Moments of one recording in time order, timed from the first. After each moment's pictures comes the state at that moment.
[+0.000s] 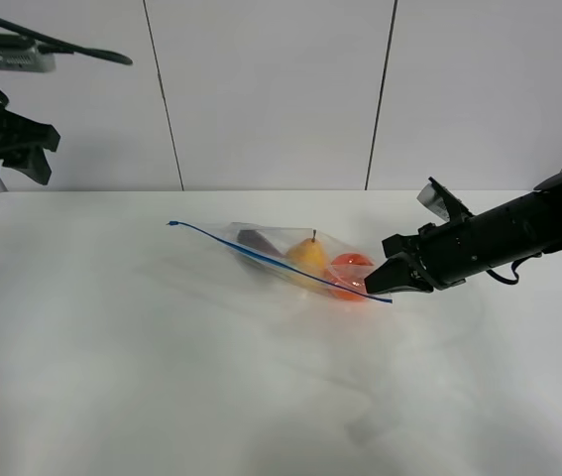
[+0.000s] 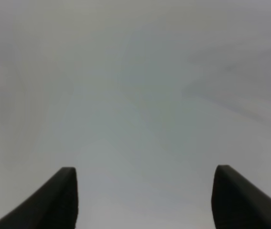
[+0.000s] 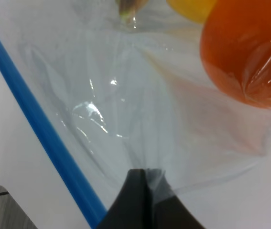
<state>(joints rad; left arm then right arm) -0.01 1.52 -1.37 0.06 0.93 0.01 0.05 1.76 -0.89 1.14 0.81 -1.05</state>
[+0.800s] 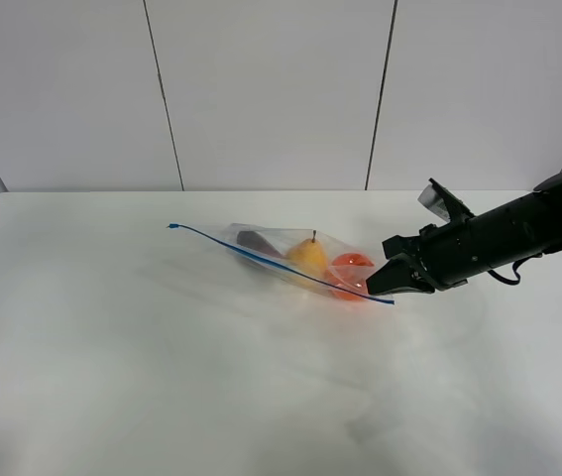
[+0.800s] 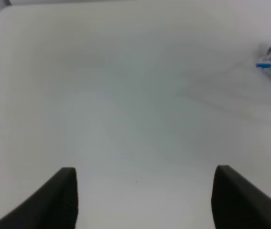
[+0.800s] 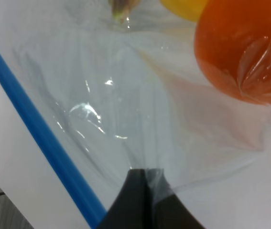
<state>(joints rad) -0.01 0.69 -1.07 0.05 1.09 0.03 0.05 1.76 -0.89 1.12 0.80 -1.04</state>
